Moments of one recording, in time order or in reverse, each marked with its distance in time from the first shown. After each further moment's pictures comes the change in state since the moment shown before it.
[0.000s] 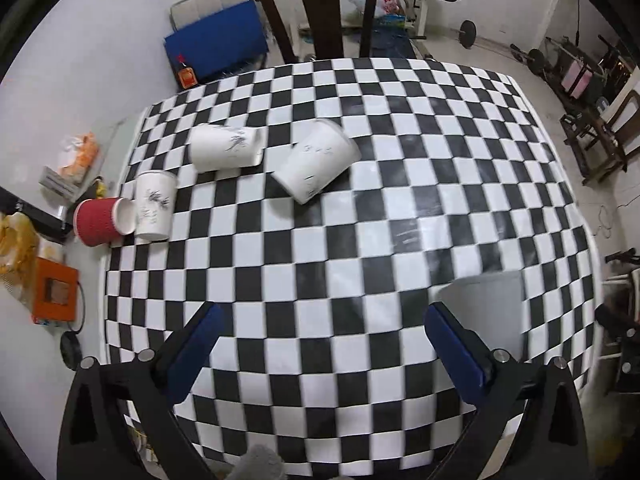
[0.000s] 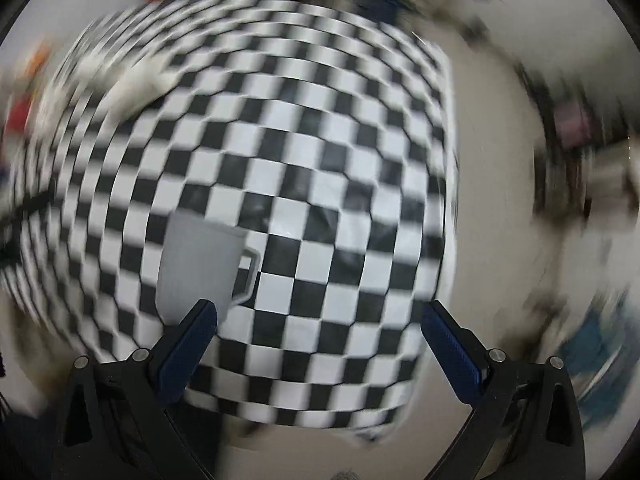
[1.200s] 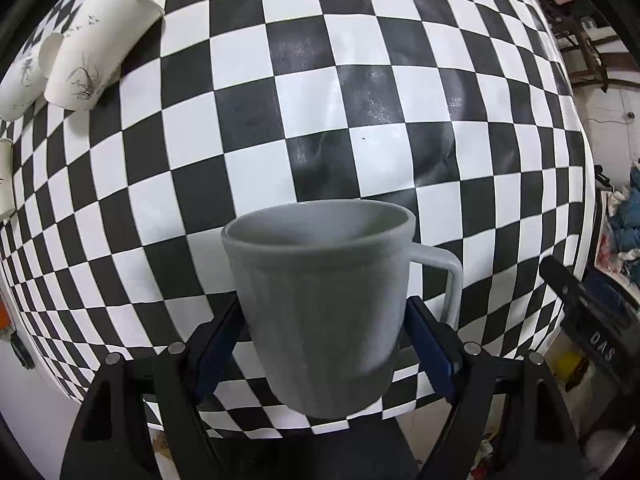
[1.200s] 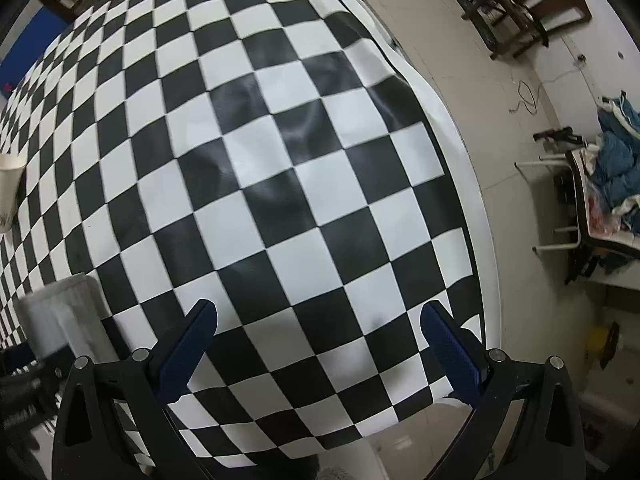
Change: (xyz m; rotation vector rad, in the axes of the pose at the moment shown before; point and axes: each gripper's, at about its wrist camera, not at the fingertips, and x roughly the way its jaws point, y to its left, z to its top) left arm 0.122 -0.123 0.013 0.102 0.567 -0.217; right arm 0.138 -0.057 -0.044 0.699 0.205 0.084
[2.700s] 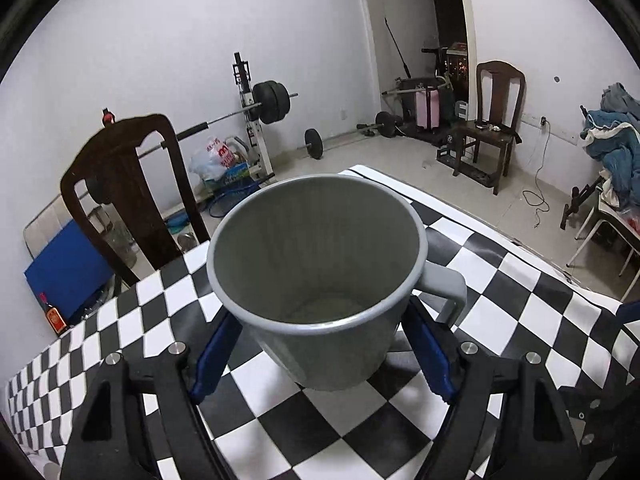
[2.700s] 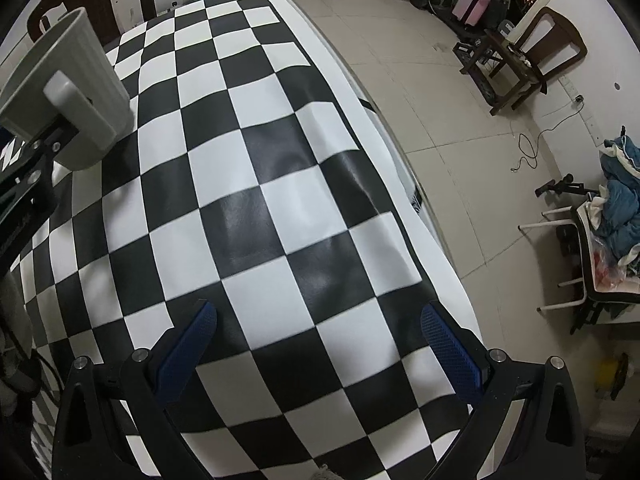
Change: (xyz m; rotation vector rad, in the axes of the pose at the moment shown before) left arm -0.071 -0.060 0.140 0.572 -1.096 0.099; right arm 0.046 0.016 0.150 -0.004 -0.232 0.005
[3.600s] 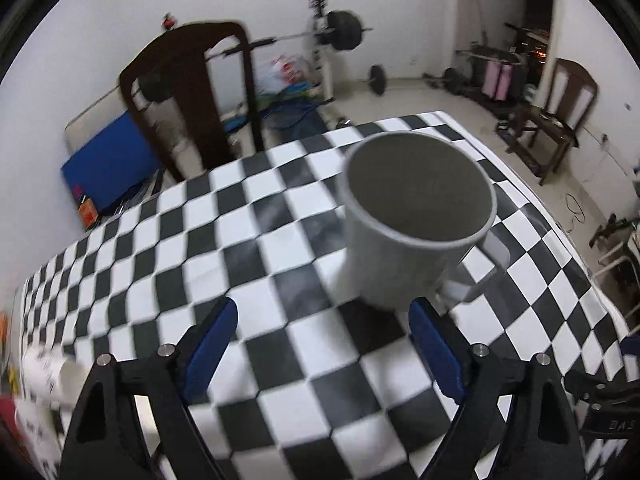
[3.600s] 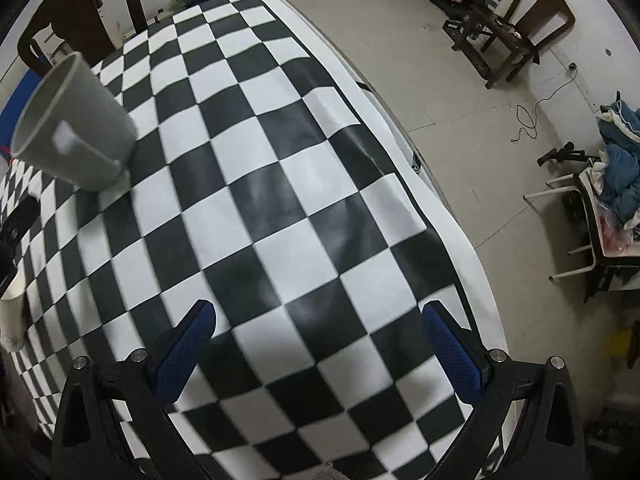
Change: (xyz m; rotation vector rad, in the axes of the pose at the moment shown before) left arm -0.020 0.046 -0.025 -0.218 0.264 0.108; right arm -0.039 0.011 -0.020 0.077 0.037 0.038
